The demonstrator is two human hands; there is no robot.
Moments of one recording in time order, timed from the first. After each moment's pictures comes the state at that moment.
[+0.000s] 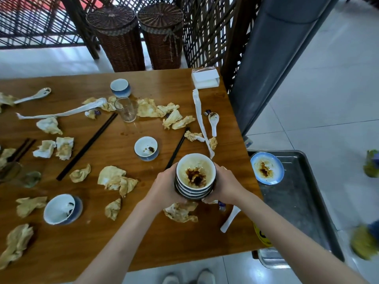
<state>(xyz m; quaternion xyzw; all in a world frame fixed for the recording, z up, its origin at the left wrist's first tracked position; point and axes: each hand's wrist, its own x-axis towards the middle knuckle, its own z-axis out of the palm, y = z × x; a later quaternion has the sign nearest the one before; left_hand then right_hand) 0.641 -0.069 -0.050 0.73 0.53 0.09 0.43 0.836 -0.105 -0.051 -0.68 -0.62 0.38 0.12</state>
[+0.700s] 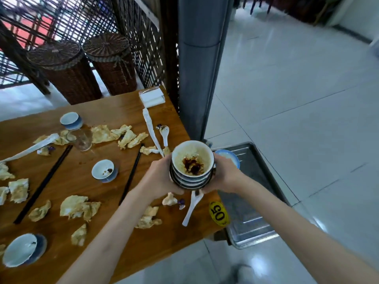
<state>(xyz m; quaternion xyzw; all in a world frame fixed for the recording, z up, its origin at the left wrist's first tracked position) 0.728 -0.079 0.041 0.79 0.41 0.07 0.44 0.914 -0.169 0.049 -0.73 -0.55 0.34 0.23</state>
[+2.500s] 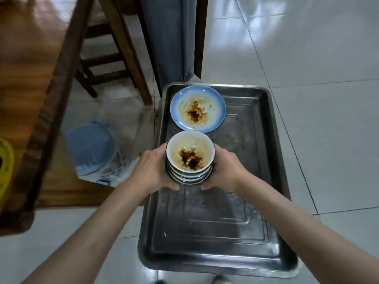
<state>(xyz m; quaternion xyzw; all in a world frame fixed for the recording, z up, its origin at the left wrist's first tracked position) 0.979 -0.190 -0.298 0.75 0.55 0.07 0.36 1.175 -0.222 -0.306 -0.67 -0.57 0.45 0.14</state>
